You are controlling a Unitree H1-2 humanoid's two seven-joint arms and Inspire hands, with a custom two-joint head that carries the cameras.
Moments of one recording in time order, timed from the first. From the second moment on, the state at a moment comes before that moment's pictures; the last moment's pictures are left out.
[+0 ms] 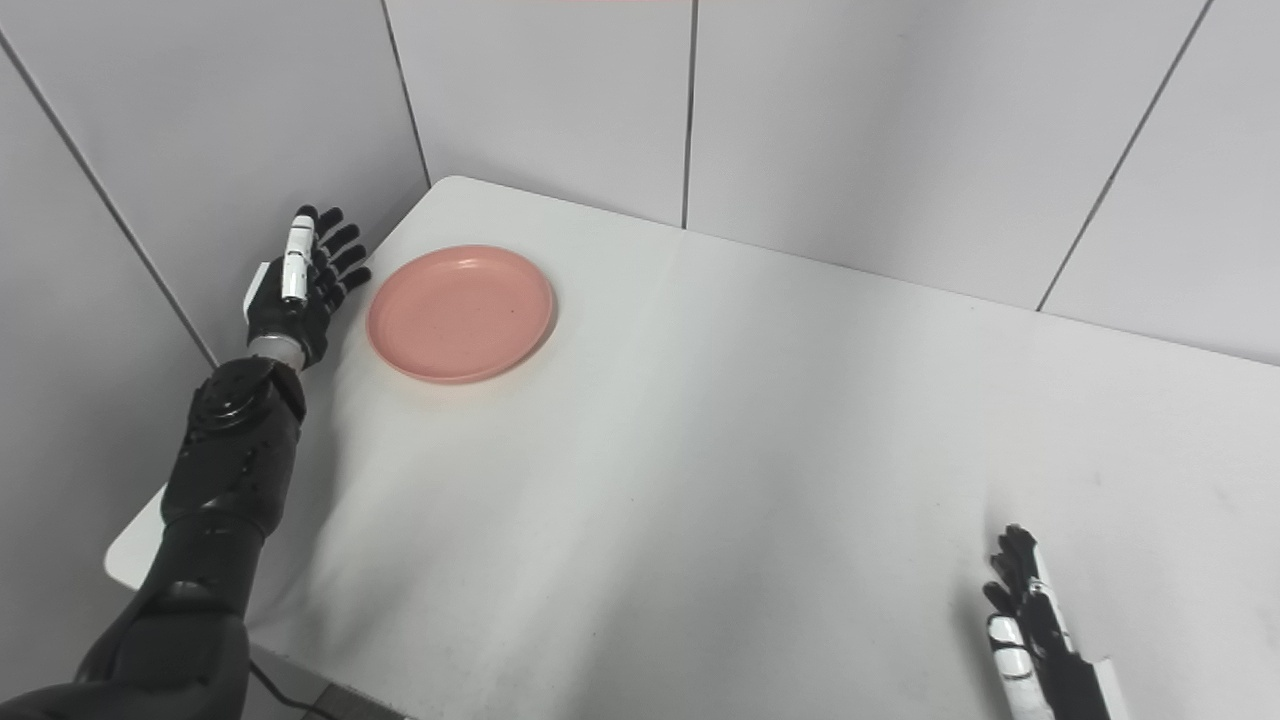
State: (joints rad) left arm -0.48 0.46 0.46 0.58 -0.32 0.05 -0.01; right arm 0.06 -0.18 0.09 -0.14 -0.03 -0.08 0.19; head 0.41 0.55
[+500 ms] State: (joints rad) left arm -0.49 0.45 0.45 0.59 -0.32 0.02 0.00; right arm 0.07 -0.18 0.09 -0.15 -0.04 -0.07 0.19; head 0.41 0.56
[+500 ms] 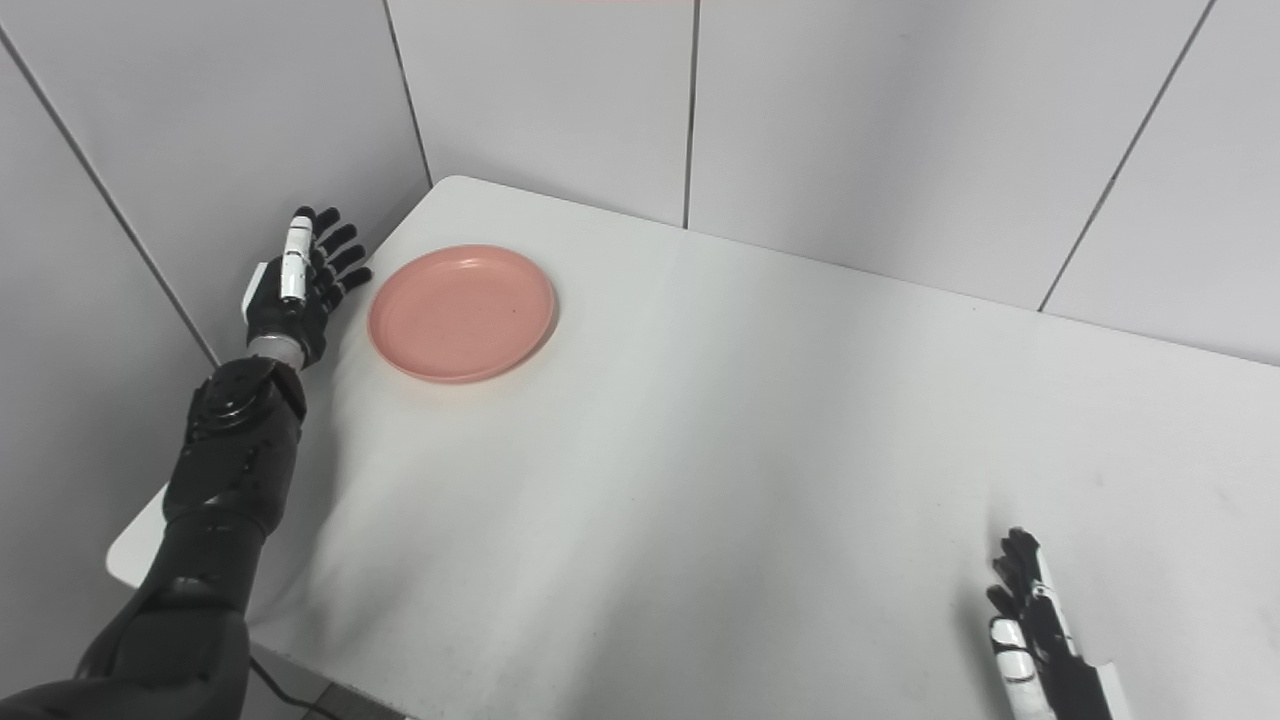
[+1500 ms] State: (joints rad) left arm -0.46 0.26 0.33 0.47 -0.33 -0.03 -0.02; right arm 0.08 -0.19 0.09 -0.19 -0.06 -0.03 0.19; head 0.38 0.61
